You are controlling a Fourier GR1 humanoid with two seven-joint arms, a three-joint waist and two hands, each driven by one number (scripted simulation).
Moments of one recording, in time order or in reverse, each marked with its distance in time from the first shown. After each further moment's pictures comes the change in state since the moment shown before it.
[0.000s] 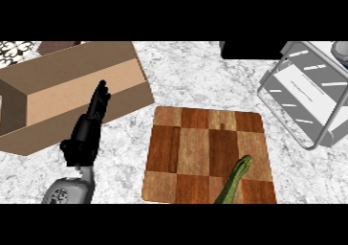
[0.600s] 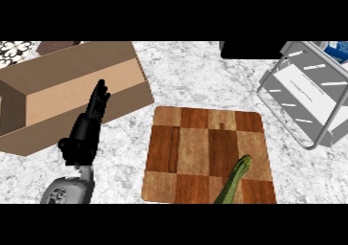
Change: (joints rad) left arm -0.005 0.002 0.007 -0.001 0.006 -0.004 0.007; right arm -0.133 -0.092 -0.249 0.304 -0.170 -0.014 0.042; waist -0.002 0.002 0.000
